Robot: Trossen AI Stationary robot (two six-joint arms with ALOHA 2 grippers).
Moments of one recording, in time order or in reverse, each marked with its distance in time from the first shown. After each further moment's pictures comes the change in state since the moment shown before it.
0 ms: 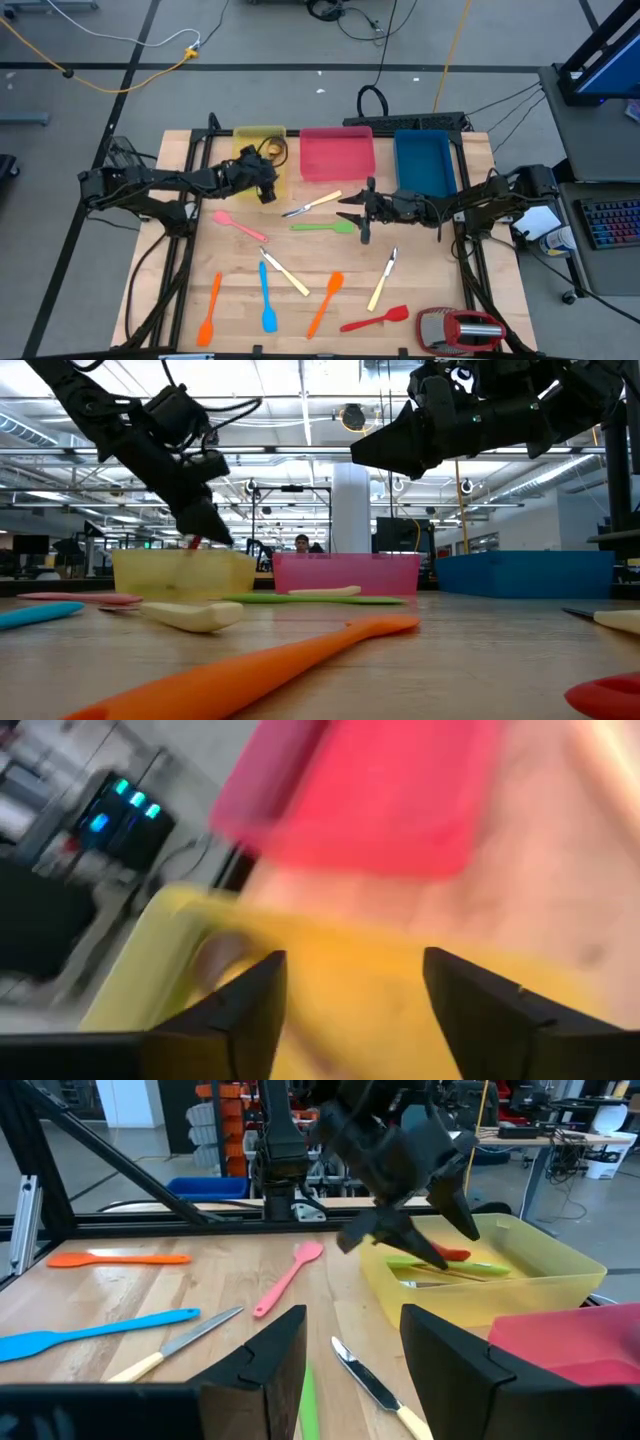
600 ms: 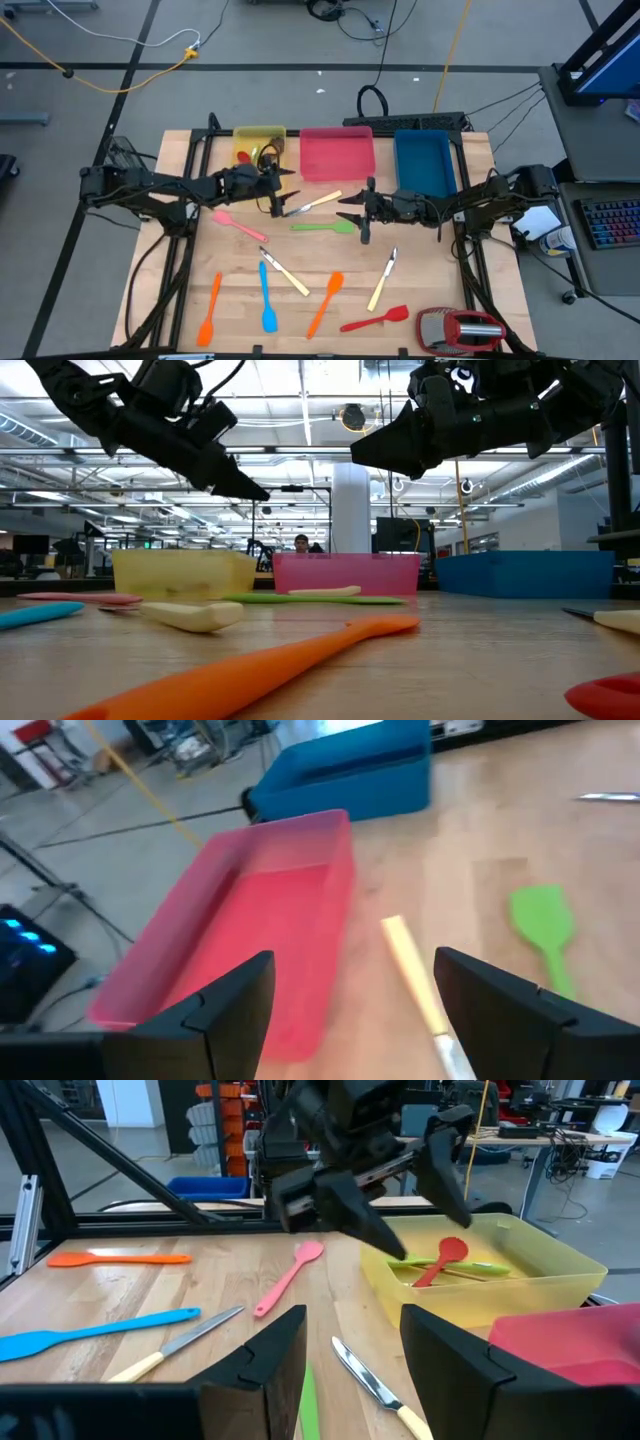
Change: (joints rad) left arm -0.155 -0.001 0.000 0.272 0.198 -0.046; right arm 0.000 0.000 0.000 0.000 0.000 0.000
